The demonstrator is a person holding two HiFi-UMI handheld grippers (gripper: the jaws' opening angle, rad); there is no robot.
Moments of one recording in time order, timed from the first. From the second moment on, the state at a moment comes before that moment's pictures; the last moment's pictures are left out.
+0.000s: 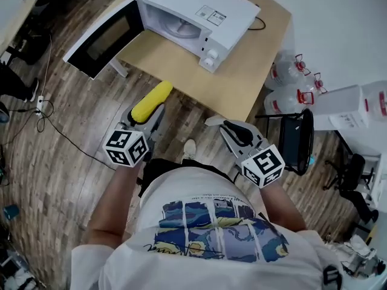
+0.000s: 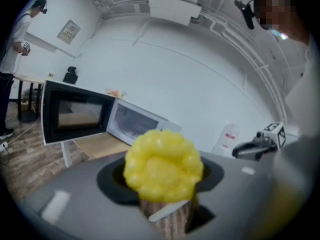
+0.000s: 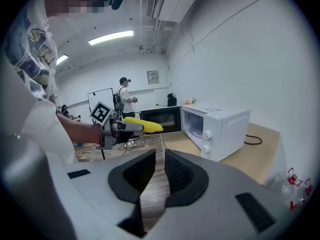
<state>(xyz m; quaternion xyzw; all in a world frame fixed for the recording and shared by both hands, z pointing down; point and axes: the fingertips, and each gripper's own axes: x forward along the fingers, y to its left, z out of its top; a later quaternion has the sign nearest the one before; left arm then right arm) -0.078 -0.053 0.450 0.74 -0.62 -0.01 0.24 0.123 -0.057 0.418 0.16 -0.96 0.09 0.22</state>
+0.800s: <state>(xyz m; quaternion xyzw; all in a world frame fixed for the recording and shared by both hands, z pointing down) -0.161 -0.283 0.515 0.72 -0.65 0.03 0.25 0.130 -0.199 0.423 0.27 -0.93 0.12 0.23</state>
